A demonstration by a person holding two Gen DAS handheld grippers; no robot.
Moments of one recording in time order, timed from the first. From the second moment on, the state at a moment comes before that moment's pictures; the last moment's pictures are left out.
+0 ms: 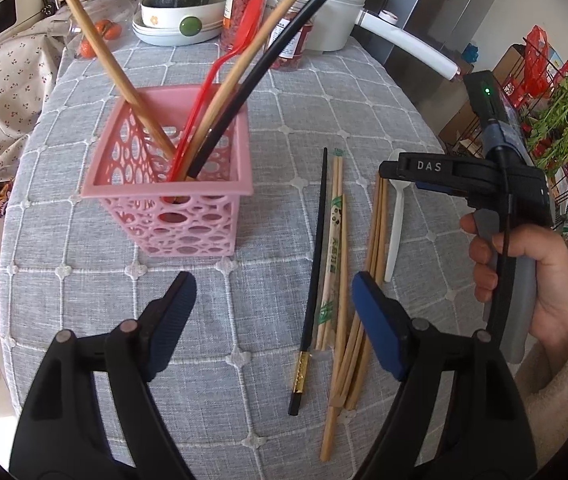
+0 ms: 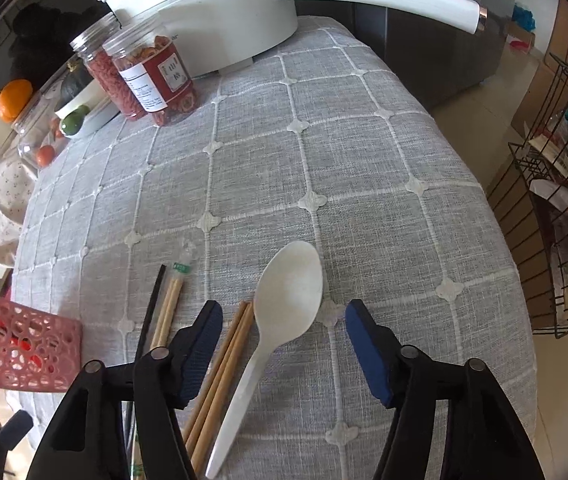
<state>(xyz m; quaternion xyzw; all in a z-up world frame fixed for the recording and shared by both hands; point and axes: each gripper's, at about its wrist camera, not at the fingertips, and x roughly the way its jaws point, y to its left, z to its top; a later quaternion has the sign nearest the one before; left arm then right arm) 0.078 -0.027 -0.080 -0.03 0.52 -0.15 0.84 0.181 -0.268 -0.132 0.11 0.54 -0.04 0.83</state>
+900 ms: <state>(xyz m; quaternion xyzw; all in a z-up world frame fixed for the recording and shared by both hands) 0.089 -0.134 -0.097 0.04 0.56 -0.24 0.79 0.106 -0.314 -0.082 0.13 0.54 0.04 0.83</state>
